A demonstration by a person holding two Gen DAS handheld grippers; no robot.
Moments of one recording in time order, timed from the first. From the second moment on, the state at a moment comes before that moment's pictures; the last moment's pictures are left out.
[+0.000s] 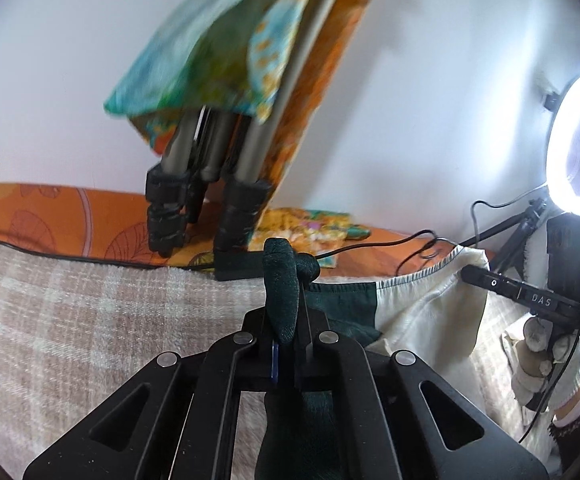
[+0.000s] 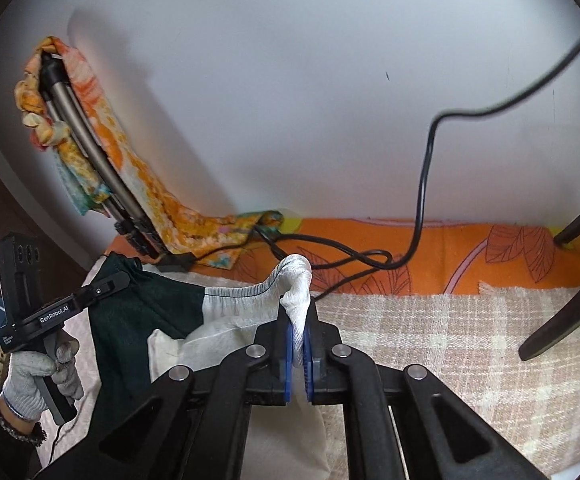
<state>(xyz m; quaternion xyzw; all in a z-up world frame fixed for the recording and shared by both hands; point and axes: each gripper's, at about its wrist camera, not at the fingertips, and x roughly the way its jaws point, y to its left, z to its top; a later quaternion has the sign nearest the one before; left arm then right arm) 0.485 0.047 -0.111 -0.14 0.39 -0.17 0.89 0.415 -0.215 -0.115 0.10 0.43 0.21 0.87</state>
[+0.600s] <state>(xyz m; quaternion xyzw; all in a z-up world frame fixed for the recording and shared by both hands) 0.394 0.040 -0.057 -0.13 0.36 -0.19 0.91 0.317 -0.217 -0.042 0.08 0.38 0.23 0.89</state>
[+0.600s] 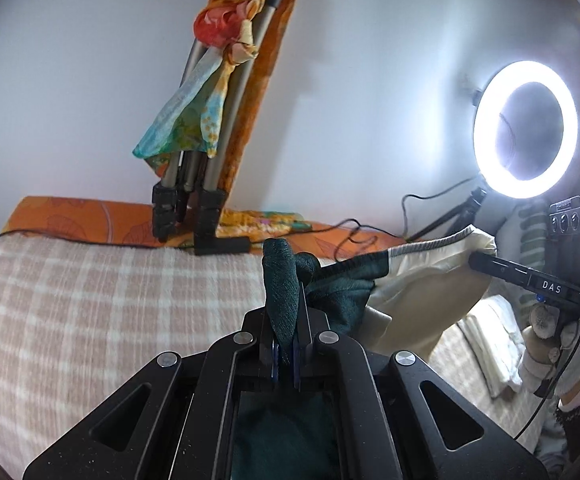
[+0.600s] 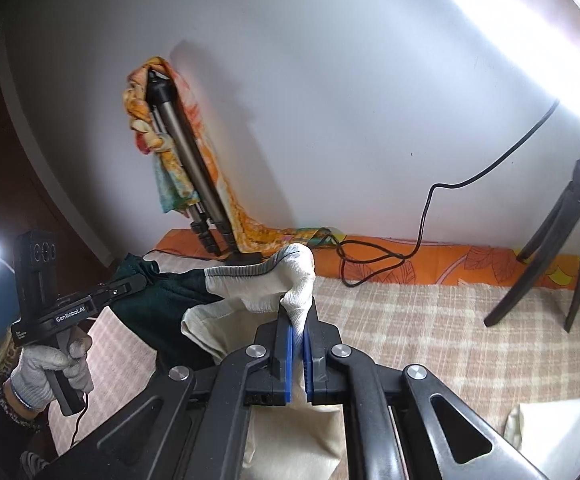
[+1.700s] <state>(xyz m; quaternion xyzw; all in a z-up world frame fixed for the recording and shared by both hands) 0.187 0.025 -0.100 0.01 0.39 -0.24 0.89 0.077 -0.200 -0.103 -0.07 0.39 0.23 0.89</state>
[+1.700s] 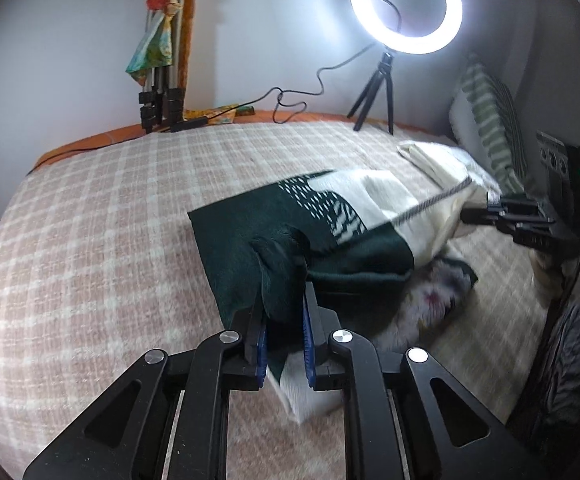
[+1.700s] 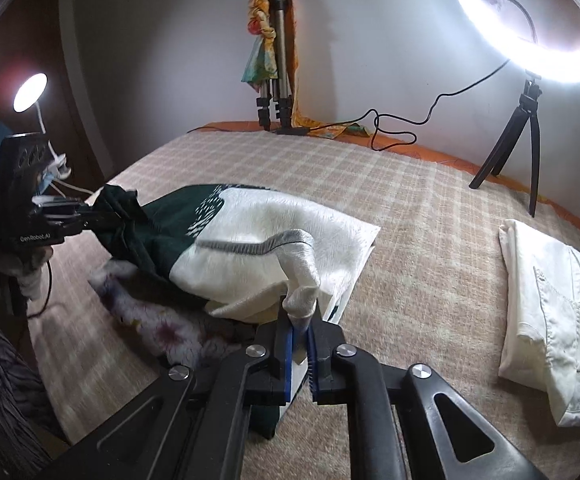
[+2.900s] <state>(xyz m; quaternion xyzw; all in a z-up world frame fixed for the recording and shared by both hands) 0.140 -0.008 -0.132 0.14 0.46 -0.34 0.81 0.025 -0.174 -0.139 -0.19 0.45 0.32 0.81</state>
